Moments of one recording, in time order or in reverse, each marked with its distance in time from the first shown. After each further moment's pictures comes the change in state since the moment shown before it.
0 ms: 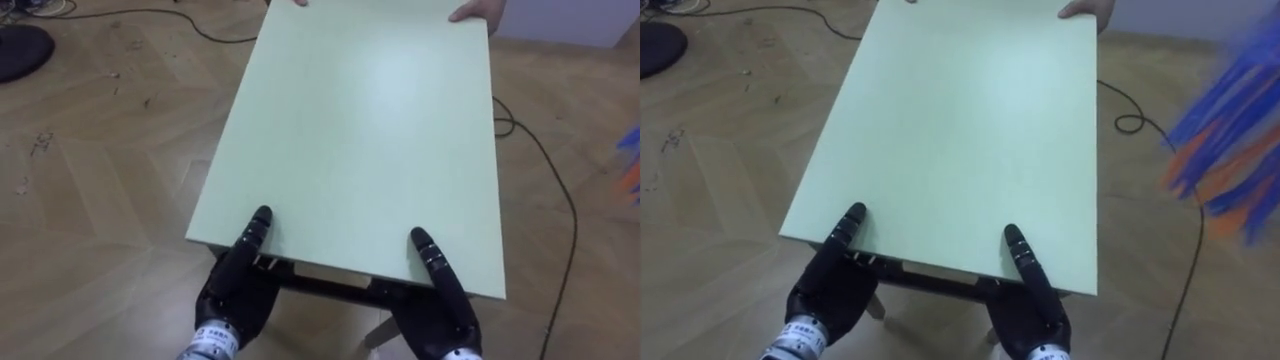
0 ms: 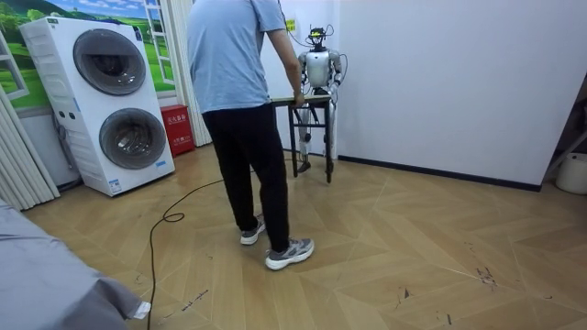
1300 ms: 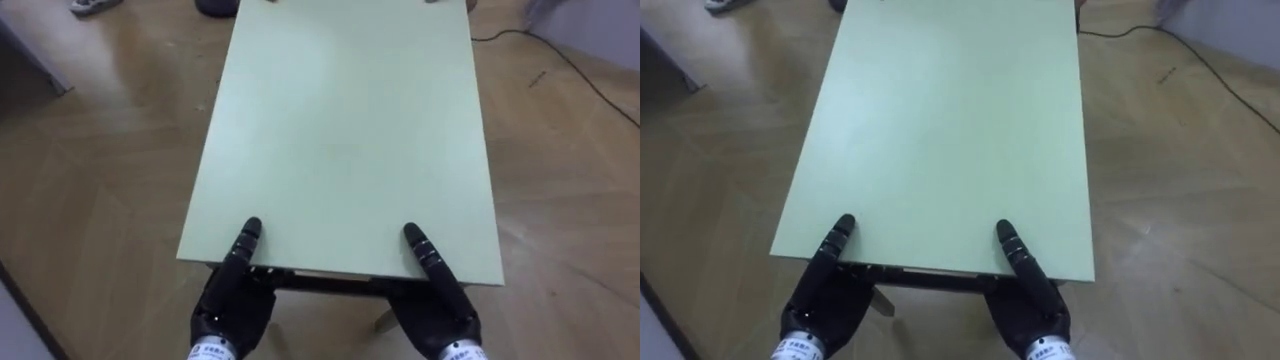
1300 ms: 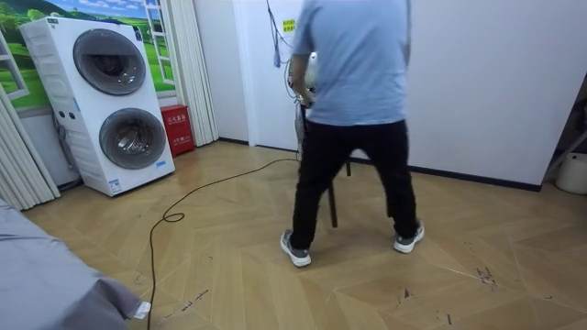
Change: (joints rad) left arm 0.068 -0.026 0.007 -0.004 -0.001 -0.037 -0.044; right arm -0.032 -0.030 0.024 0.006 -0.046 -0.012 0.028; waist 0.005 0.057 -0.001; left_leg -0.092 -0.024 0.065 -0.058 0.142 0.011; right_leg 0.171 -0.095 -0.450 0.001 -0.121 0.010
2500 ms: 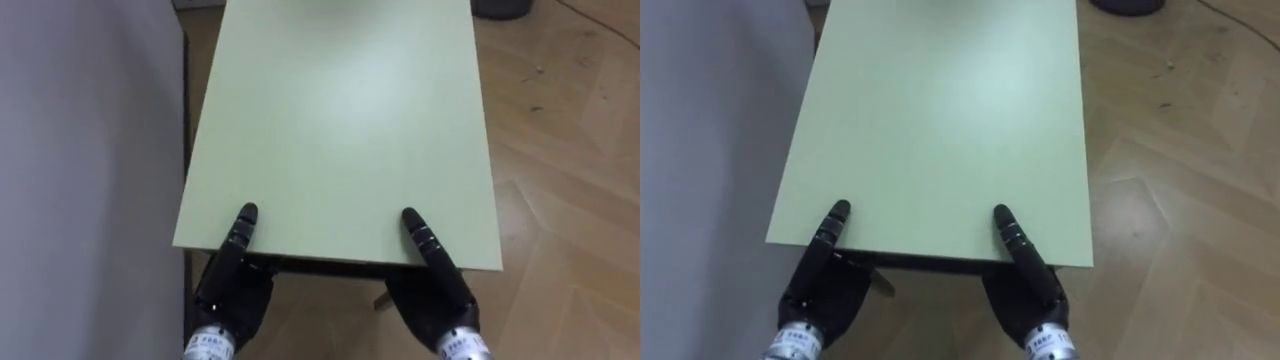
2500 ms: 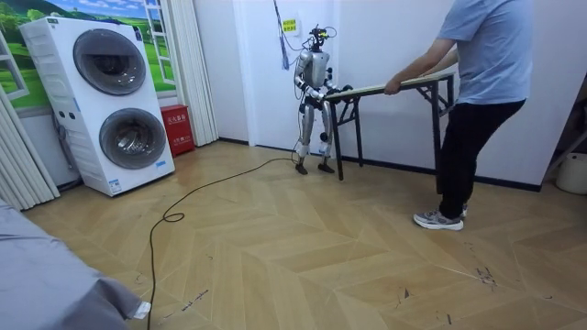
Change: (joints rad) left arm -0.032 0.015 -0.010 -0.015 -0.005 -0.038 0.001; right arm -0.044 0.006 -0.003 -0.004 -0.016 -0.009 0.006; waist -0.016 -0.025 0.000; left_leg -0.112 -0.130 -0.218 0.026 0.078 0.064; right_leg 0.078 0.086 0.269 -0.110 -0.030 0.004
